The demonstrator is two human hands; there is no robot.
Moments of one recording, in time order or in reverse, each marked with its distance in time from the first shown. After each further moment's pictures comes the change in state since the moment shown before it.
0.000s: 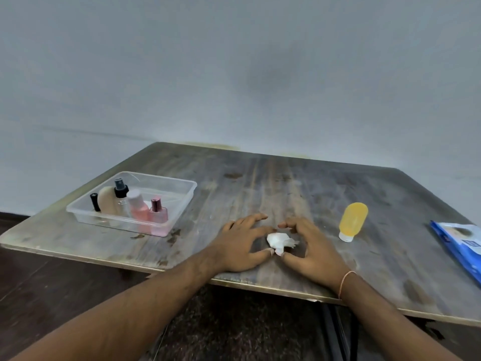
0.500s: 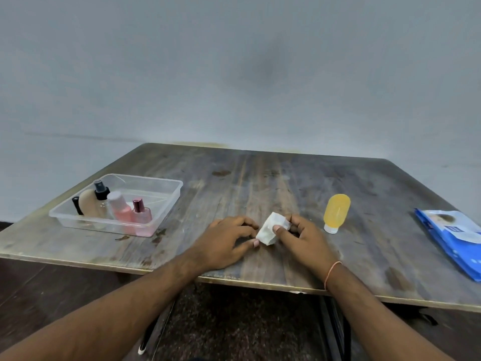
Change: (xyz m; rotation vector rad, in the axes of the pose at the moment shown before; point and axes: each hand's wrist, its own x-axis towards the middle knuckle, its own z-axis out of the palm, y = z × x) left_hand 0.001 0.001 0.004 -0.044 0.103 0.093; right_hand -0.002 0.005 -0.001 0.416 0.138 0.290
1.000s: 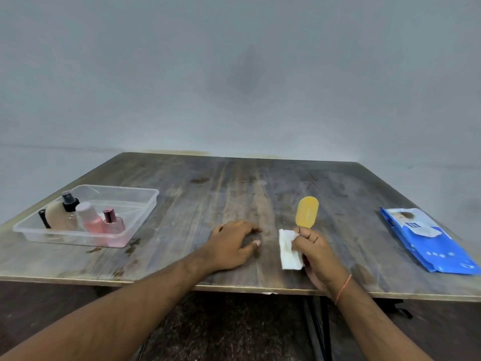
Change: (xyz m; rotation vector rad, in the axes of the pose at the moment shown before) left_hand 0.046 0.043 0.028 -0.030 -0.058 -0.107; right_hand -0.032 0.007 -0.056 0.579 0.002 0.170
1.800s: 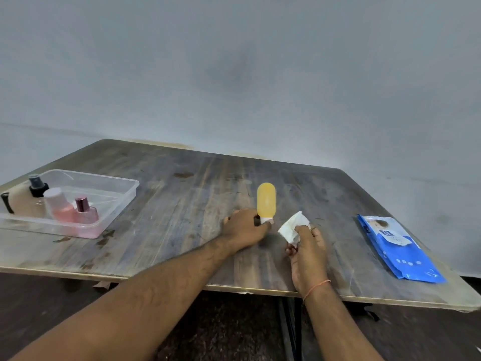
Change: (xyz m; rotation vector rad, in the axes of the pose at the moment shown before) left_hand 0.074 0.061 0.033 -0.259 0.138 -0.253; right_hand 0.010 -0.004 -0.007 0.228 0.578 -0.057
